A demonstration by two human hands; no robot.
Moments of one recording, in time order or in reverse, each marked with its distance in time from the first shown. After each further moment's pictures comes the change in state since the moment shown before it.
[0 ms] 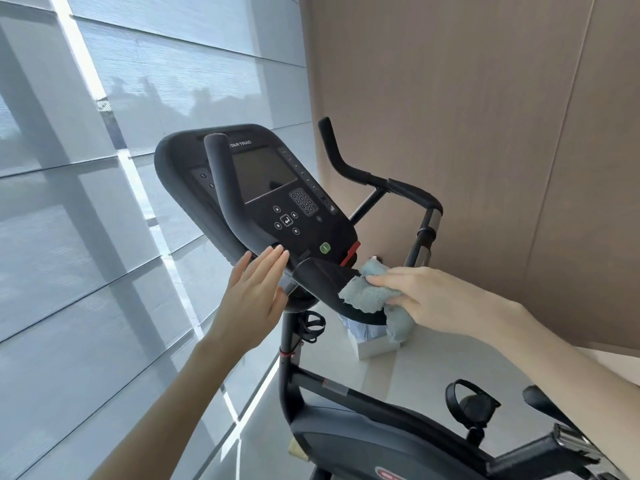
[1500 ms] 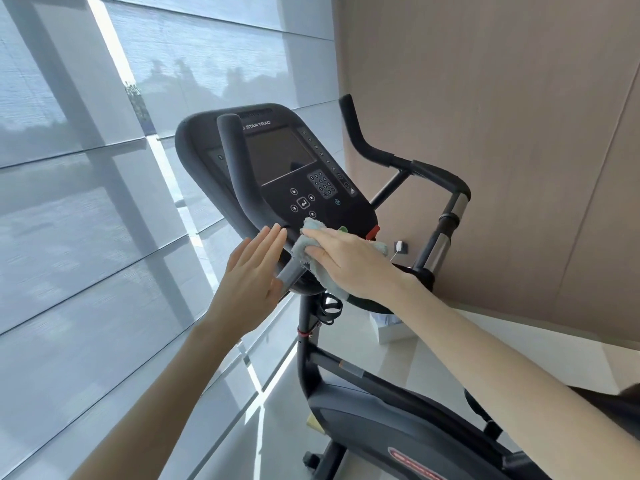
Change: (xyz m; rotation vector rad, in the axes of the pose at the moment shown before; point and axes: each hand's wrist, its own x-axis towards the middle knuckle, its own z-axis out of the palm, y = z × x) left_hand -0.006 0.002 -0.018 0.002 -0.052 -0.066; right_hand 0.081 -0.054 0.028 0.215 0.262 -0.162
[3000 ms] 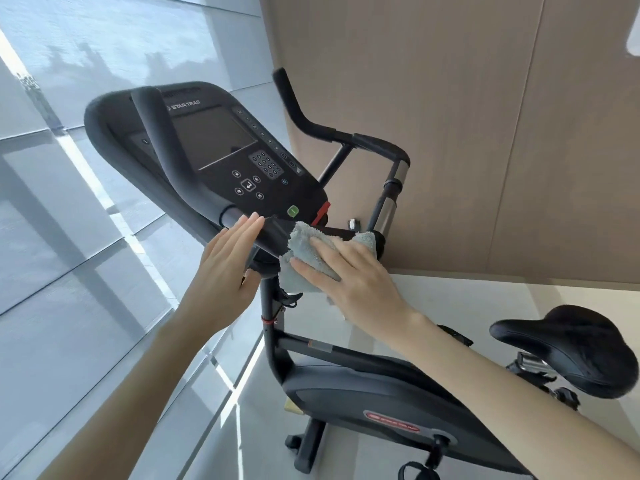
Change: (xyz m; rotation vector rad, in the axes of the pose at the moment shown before) left_hand -0.002 0.022 0.013 -0.244 -0.015 0.112; right_hand -0.103 0.025 0.029 -0.656 0.337 -0.200
